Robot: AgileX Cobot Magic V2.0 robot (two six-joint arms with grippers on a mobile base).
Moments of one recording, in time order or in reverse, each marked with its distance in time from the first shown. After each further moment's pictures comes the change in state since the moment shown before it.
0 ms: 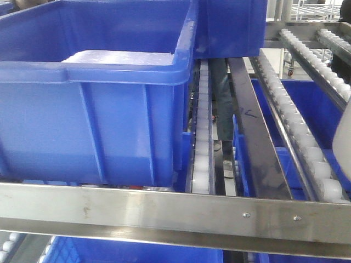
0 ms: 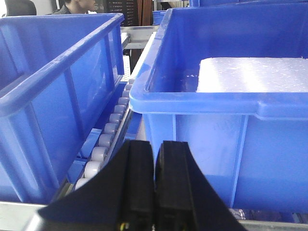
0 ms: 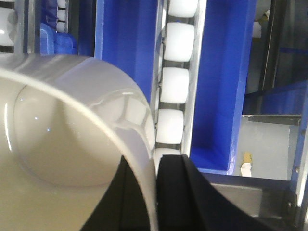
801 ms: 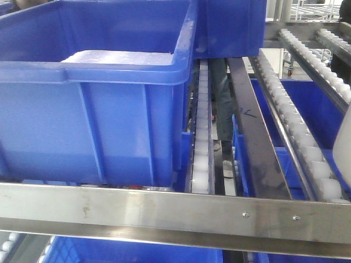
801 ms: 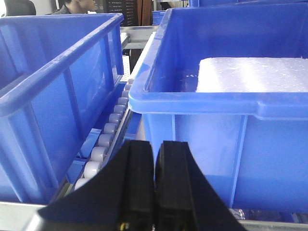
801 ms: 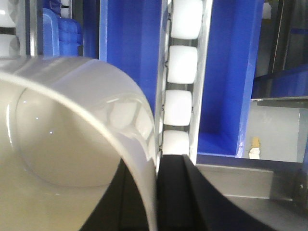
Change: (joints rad) left arm 0.000 0.000 0.000 0.000 0.000 0.000; right arm 0.000 0.000 0.000 0.000 0.054 0.026
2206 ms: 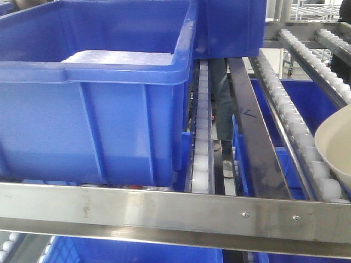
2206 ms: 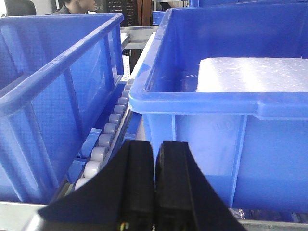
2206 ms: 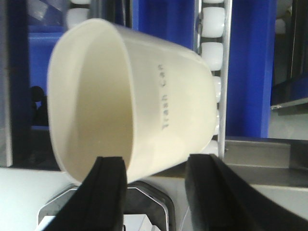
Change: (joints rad) left arm 0.000 0.000 0.000 0.000 0.000 0.000; right arm 0.000 -0.273 -0.004 0.078 0.194 0.049
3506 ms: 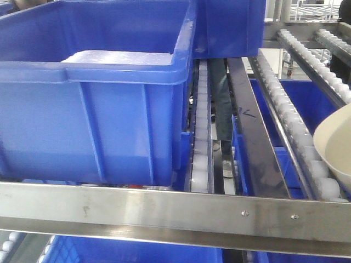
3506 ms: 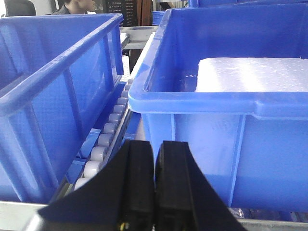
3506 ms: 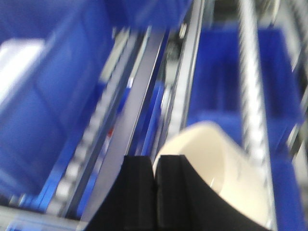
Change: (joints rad) left arm 0.000 0.000 0.000 0.000 0.000 0.000; right arm 0.062 -0.883 0.385 0.321 -0.274 -0.142
